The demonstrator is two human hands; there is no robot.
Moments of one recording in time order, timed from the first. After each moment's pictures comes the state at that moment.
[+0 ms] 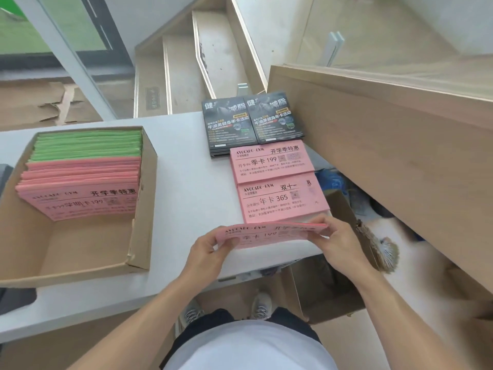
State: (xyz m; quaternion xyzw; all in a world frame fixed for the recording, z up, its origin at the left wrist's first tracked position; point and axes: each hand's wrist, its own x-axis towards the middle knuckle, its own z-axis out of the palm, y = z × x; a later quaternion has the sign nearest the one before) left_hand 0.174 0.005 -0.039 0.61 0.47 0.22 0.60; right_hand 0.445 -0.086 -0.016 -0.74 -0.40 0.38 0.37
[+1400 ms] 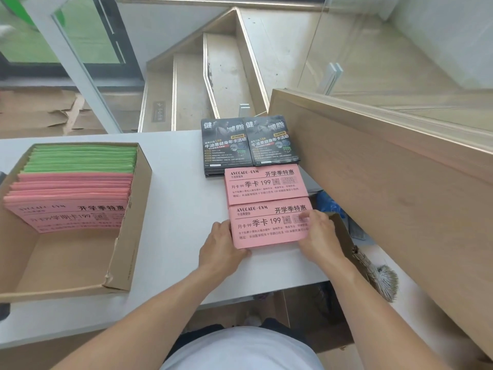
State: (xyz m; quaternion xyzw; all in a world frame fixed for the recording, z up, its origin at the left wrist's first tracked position) left_hand 0.255 0.047 -0.052 0.69 0.61 0.05 0.39; right_hand 0.483 -0.013 -0.046 -0.84 -0.48 0.22 0.15
